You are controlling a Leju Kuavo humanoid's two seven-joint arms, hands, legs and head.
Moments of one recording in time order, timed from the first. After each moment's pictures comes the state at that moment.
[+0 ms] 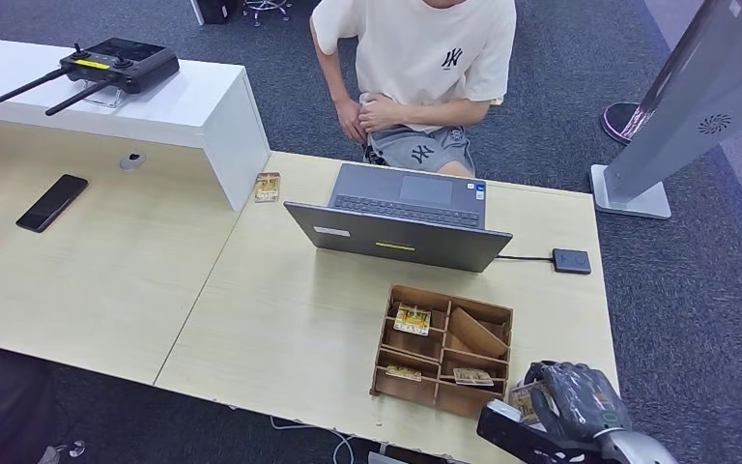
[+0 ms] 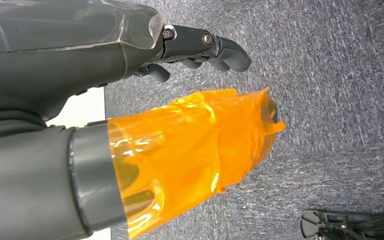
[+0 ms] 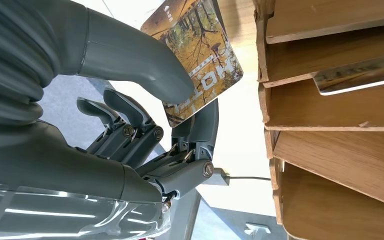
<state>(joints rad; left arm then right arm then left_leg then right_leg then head) 0.20 -0.32 0.99 -0.93 -1.31 -0.33 0.03 -0.02 -0.50 0.53 -1.69 0.78 0.25 0.31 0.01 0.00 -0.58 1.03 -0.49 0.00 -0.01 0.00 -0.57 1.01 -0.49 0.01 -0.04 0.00</state>
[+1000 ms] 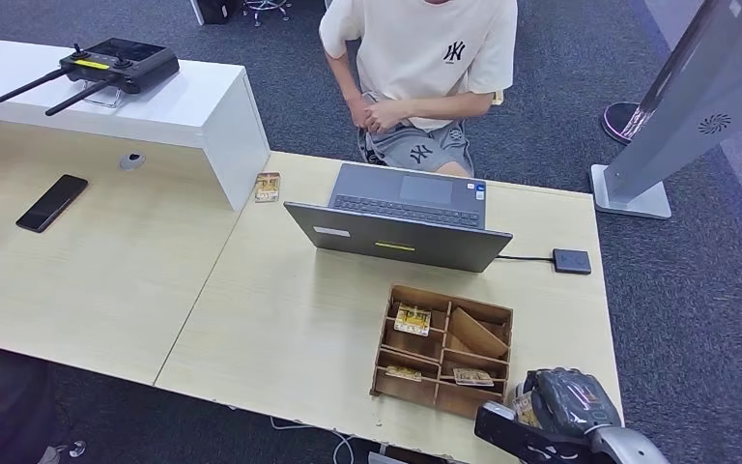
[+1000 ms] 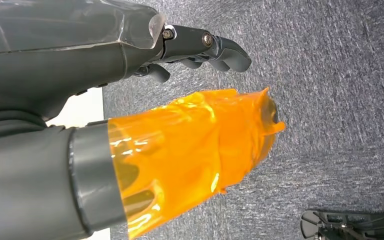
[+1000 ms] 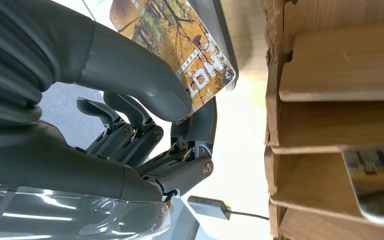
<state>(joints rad) 0.17 -0.31 1.03 -0.88 -1.36 -0.31 0.00 -0.07 -0.50 0.58 -1.57 0.77 0.27 0.32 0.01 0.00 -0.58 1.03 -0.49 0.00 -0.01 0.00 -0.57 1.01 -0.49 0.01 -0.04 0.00</state>
